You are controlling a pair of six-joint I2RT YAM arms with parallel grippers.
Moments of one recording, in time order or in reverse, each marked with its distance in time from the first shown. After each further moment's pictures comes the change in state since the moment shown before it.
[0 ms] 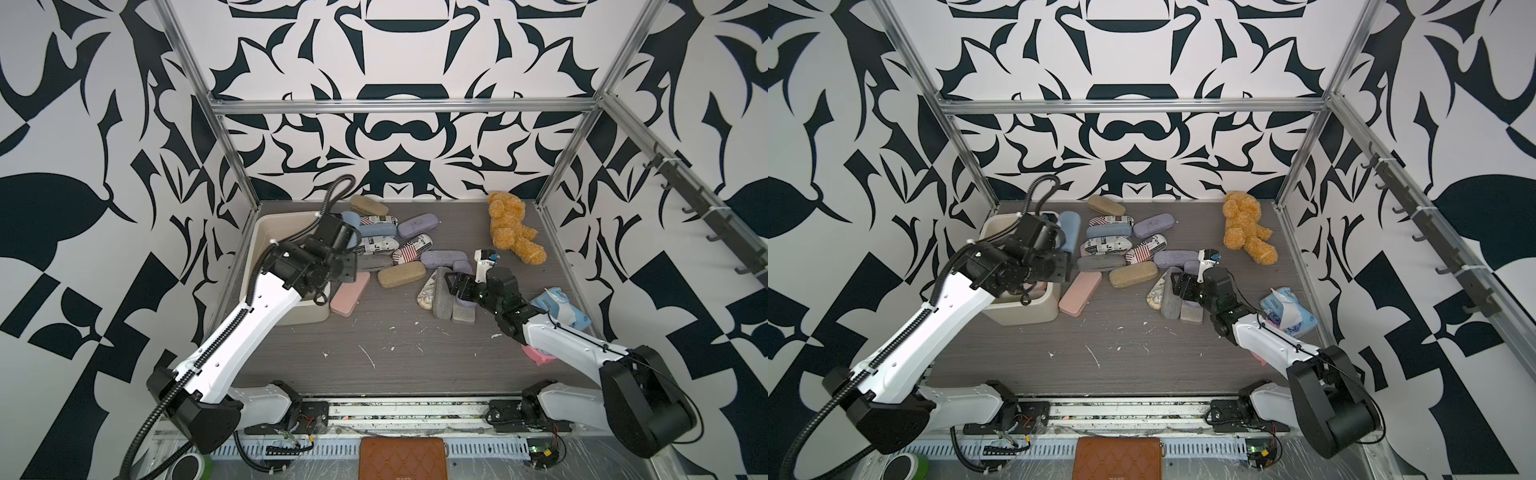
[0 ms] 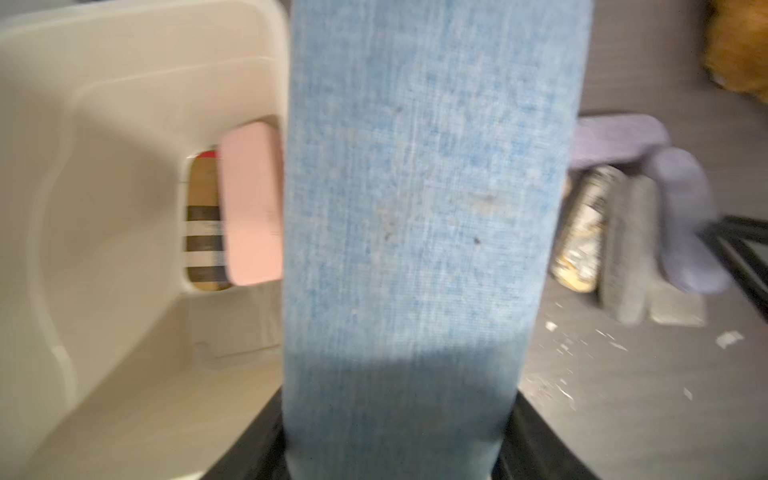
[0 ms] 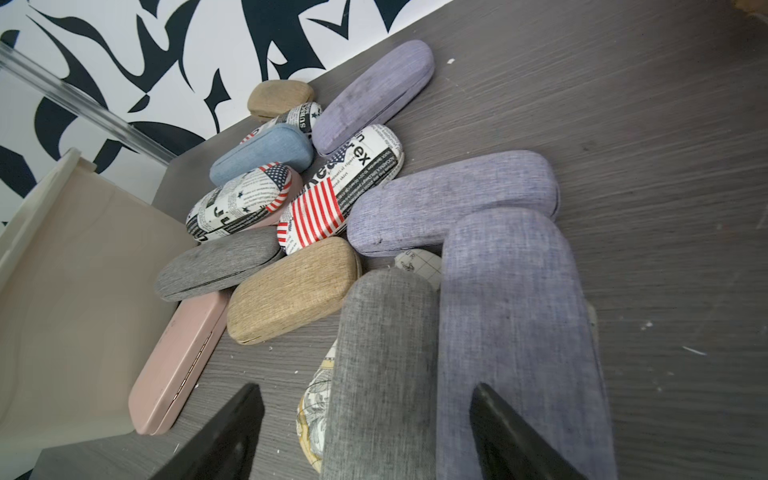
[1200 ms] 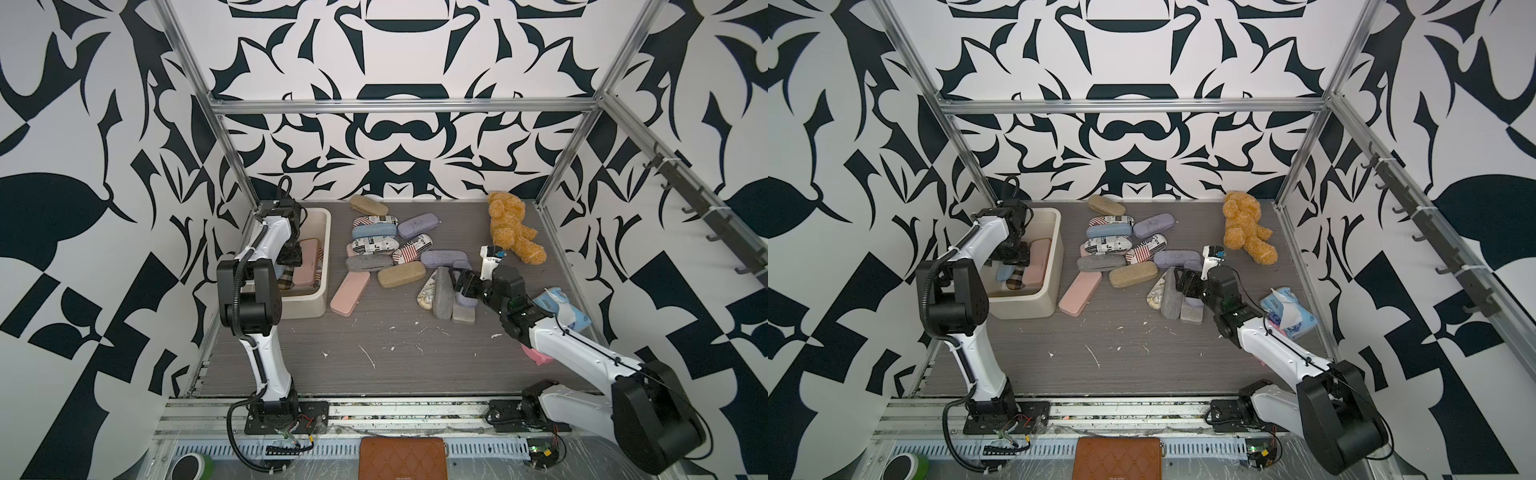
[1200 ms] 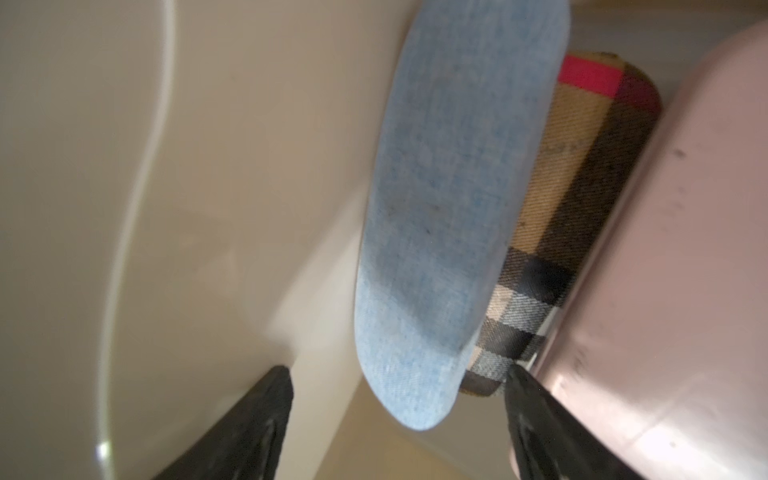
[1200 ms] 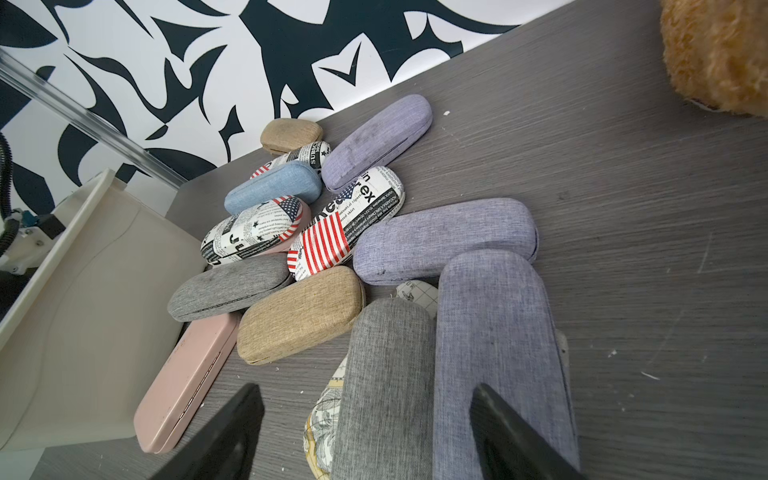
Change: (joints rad) left arm 0.516 0.678 0.195 0.029 -0.180 0.245; right arm 0.000 -0.079 0.002 -0.026 0.039 -0.023
